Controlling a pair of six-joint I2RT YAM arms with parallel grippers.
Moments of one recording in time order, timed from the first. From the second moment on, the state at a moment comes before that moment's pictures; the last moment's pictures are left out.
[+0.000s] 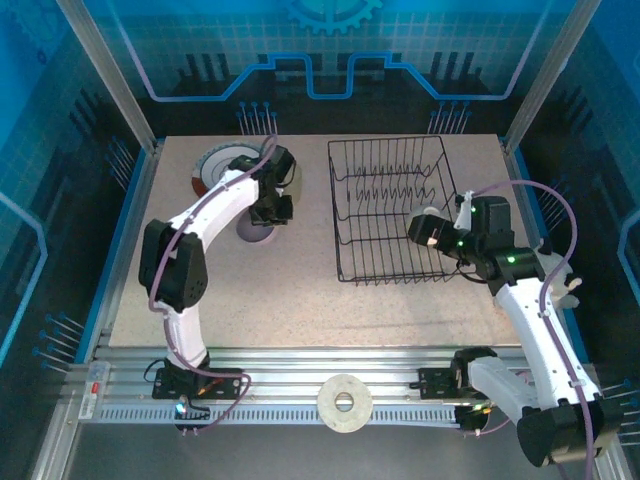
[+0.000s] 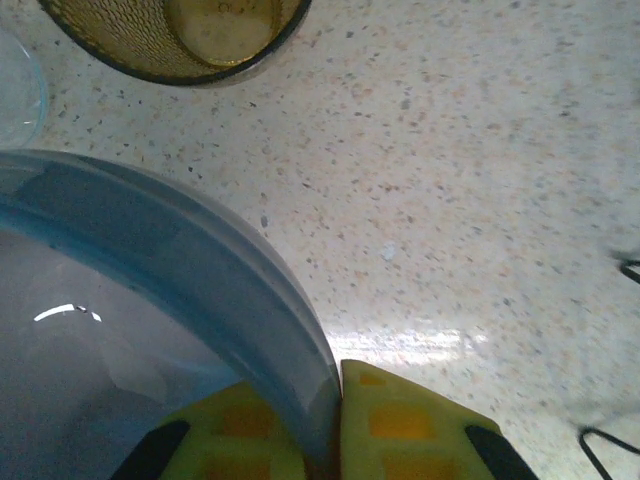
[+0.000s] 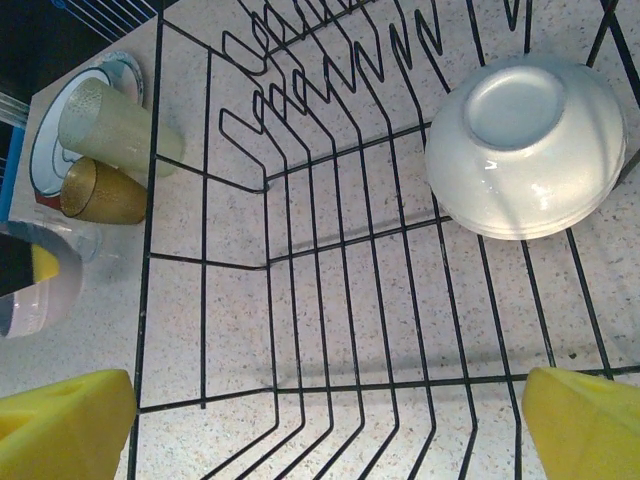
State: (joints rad) left arm -0.37 1.92 1.66 -1.09 -0.01 -0.50; right arm 0.11 0.94 0.93 -0.73 -0.25 0.47
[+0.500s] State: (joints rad) left arm -0.33 2.05 1.65 -1.05 -0.06 -0.48; right arm 0.11 0.94 0.92 -0.73 -0.24 0.47
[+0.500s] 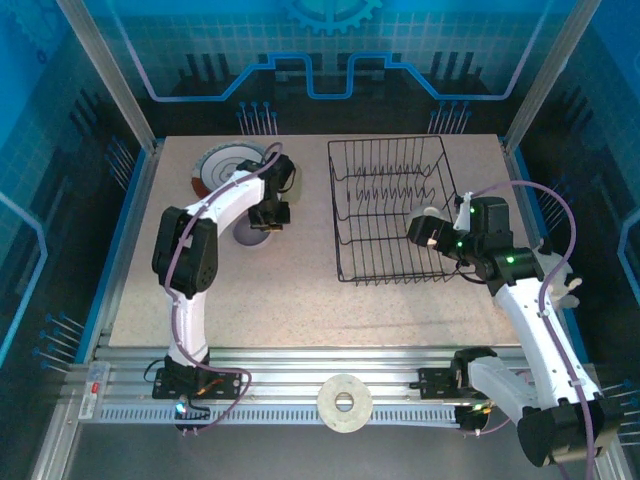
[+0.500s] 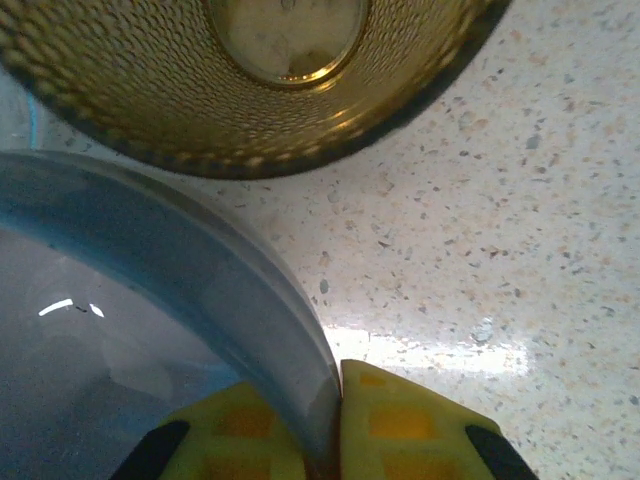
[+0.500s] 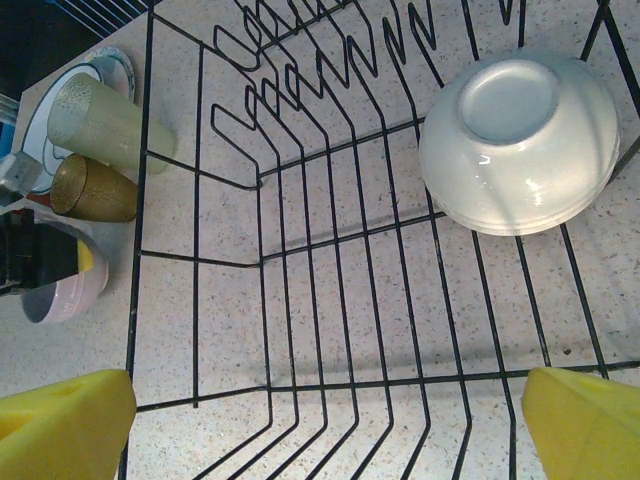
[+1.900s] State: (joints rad) left arm -0.33 1.69 1.61 -0.95 0.11 -0.46; right arm 0.12 1.13 0.99 -0.76 -0.14 0.44
